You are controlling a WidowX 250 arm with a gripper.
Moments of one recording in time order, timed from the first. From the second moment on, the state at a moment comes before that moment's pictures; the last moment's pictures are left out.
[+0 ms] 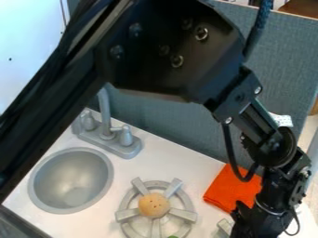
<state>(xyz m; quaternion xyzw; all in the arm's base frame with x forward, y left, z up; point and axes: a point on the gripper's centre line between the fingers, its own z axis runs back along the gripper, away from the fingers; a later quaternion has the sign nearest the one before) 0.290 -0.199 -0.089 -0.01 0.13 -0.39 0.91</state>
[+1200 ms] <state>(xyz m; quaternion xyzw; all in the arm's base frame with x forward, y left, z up) 0.215 -0.063 0.013 0.00 0.08 -0.26 0.96</state>
